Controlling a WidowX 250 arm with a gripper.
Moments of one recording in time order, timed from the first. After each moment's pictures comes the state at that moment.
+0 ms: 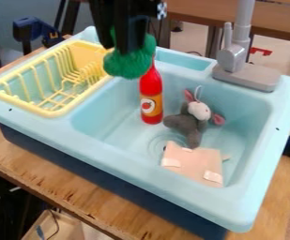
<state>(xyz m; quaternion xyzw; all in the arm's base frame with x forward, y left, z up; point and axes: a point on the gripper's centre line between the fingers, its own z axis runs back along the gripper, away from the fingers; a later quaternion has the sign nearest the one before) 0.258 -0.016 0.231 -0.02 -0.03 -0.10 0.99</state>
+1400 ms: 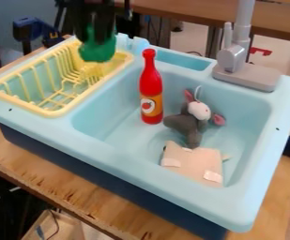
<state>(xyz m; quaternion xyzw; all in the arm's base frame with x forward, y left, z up) 0.329 0.079 0.190 0.03 -0.01 0.12 0.99</state>
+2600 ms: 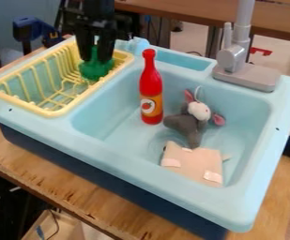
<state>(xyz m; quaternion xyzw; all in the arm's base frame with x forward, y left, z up) 0.350 0.094 0.150 0.02 0.02 0.13 0.99</state>
